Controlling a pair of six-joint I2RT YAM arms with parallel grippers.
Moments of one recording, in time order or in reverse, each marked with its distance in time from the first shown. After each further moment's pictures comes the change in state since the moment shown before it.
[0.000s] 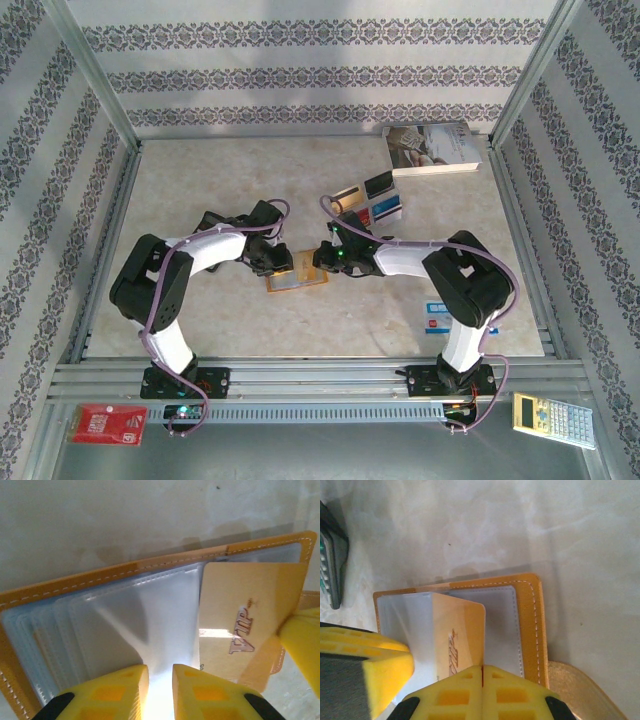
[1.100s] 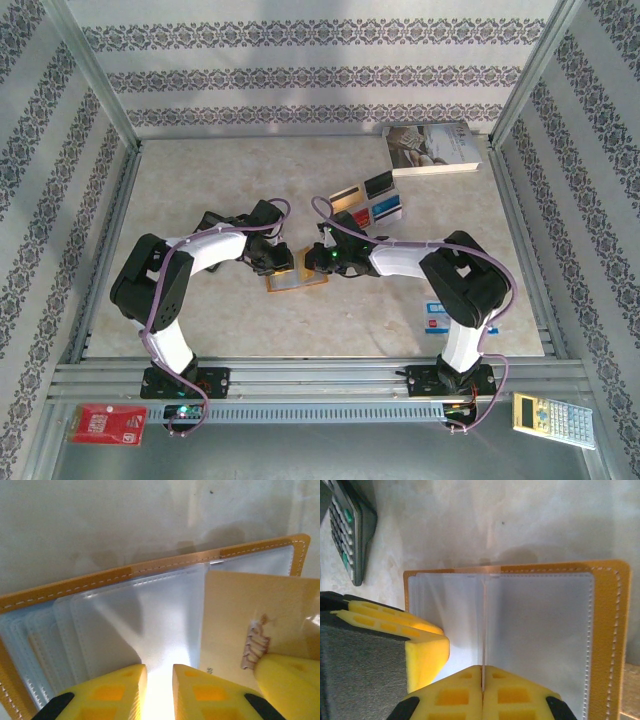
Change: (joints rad) left arm -0.001 0.001 0.004 0.004 0.000 0.000; right arm 0.031 0.011 0.028 0.011 -0.056 -0.032
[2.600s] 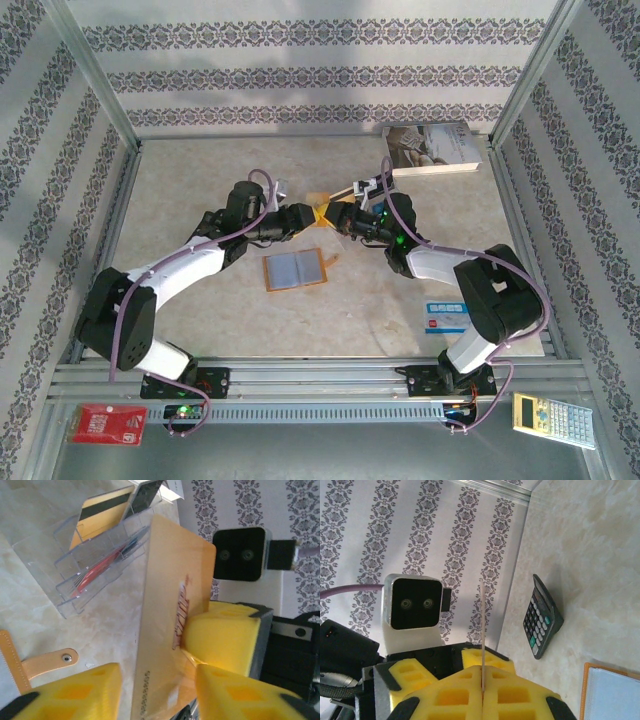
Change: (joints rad) left arm 0.002 -0.265 -0.110 0.656 0.264 -0.308; right arm -0.227 -0.167 -0.188 0.787 -0.300 0.457
